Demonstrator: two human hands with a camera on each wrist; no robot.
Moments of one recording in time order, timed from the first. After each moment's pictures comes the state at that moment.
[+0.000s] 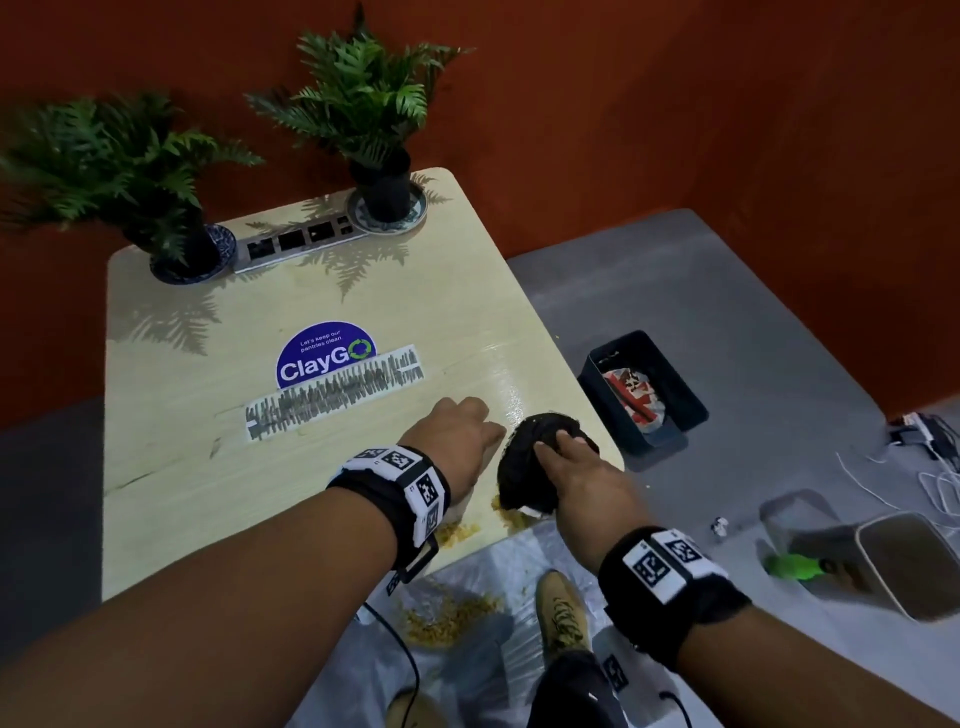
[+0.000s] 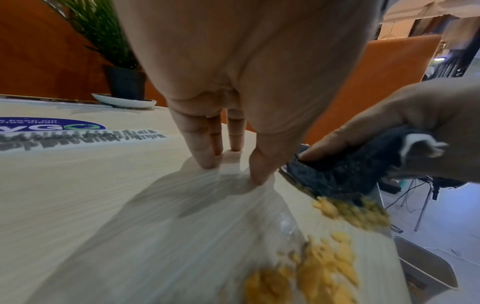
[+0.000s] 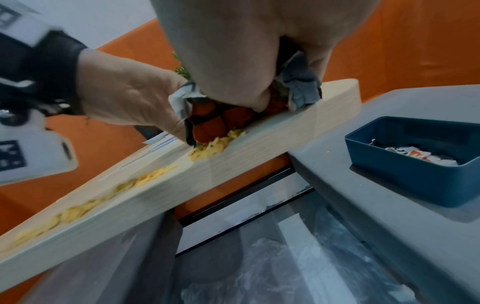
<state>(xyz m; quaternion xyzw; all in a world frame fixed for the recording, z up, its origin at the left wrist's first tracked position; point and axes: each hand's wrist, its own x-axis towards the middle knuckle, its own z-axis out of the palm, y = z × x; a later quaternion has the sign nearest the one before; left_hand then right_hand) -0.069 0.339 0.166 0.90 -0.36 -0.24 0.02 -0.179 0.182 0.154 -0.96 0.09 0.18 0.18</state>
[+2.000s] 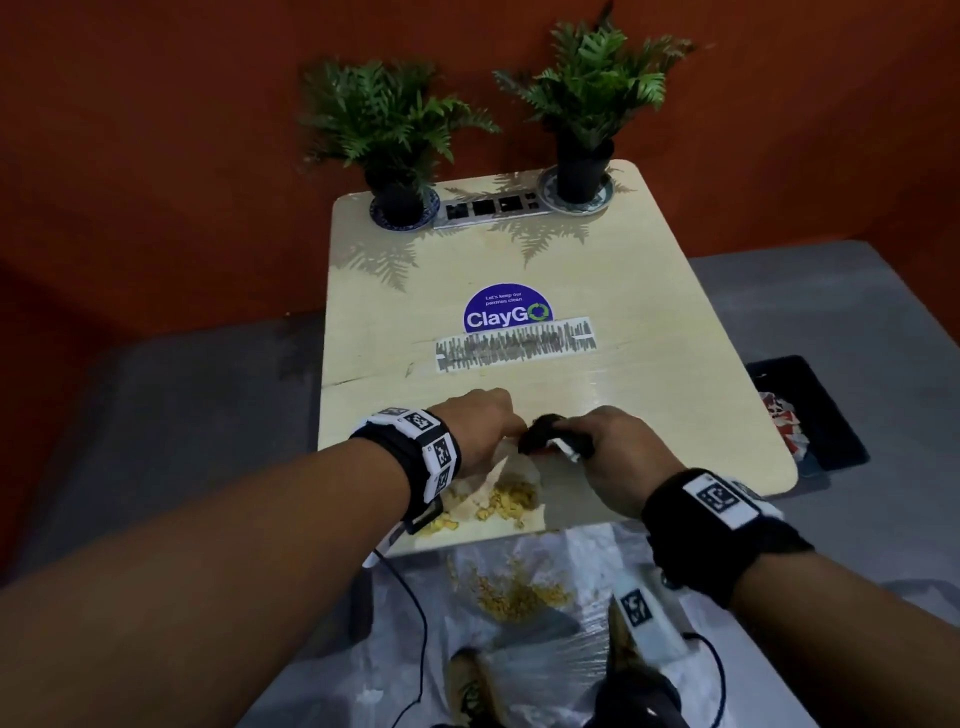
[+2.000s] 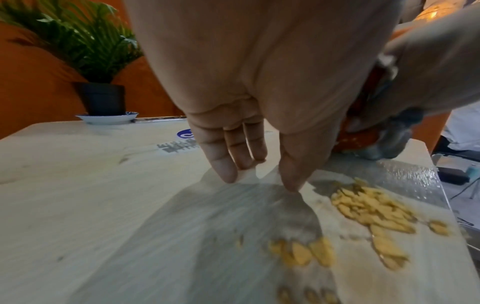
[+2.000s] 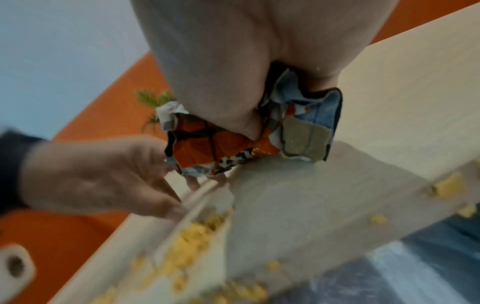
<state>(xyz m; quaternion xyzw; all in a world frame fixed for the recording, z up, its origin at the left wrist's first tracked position) -0.077 0.510 0.188 0.90 -0.33 -0.29 0.03 -0.134 0.314 0.177 -0.95 -0.08 0.17 0.25</state>
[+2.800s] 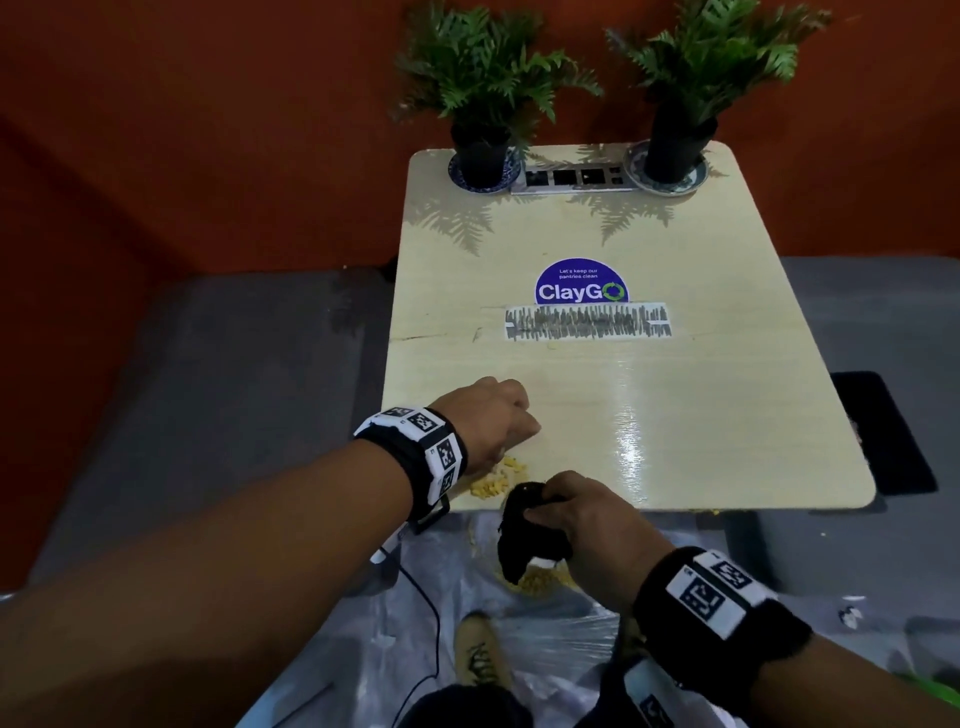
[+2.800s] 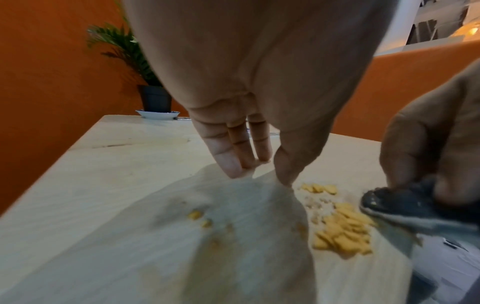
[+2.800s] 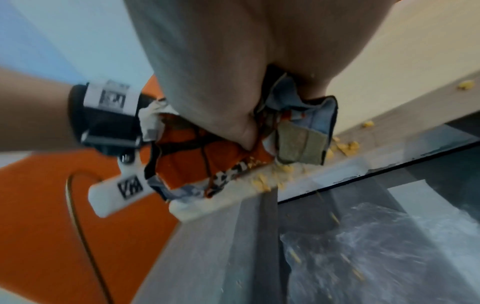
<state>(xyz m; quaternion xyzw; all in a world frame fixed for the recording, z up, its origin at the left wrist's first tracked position) -0.110 0.574 0.184 0.91 -0.31 -0.27 0.06 -0.205 0.388 0.155 -0.91 -0.24 0.23 0.23</state>
